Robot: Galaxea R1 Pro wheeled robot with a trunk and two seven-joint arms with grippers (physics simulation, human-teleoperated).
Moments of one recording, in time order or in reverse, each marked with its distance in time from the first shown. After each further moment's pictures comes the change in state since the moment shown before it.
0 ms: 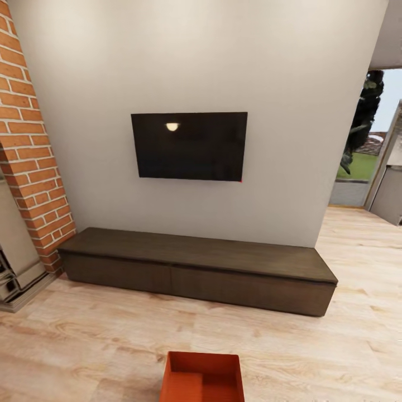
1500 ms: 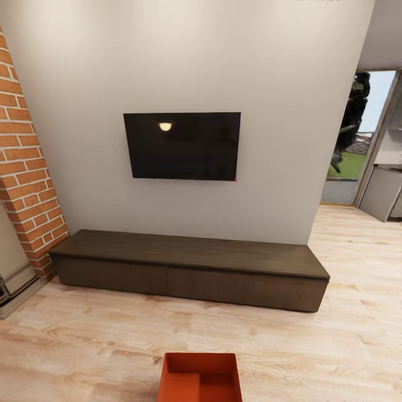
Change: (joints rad) left arm 0.000 0.000 0.000 0.000 0.000 0.000 0.000; right arm 0.000 -0.001 0.000 0.000 0.000 0.000 0.000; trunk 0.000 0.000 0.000
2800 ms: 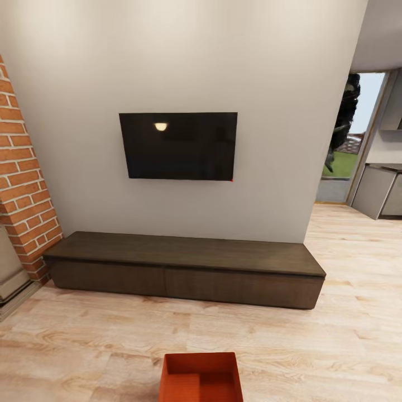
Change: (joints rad) left arm 0.000 0.001 0.000 0.000 0.000 0.000 0.000; right arm 0.000 -0.004 0.004 0.000 0.001 0.000 0.001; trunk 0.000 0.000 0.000
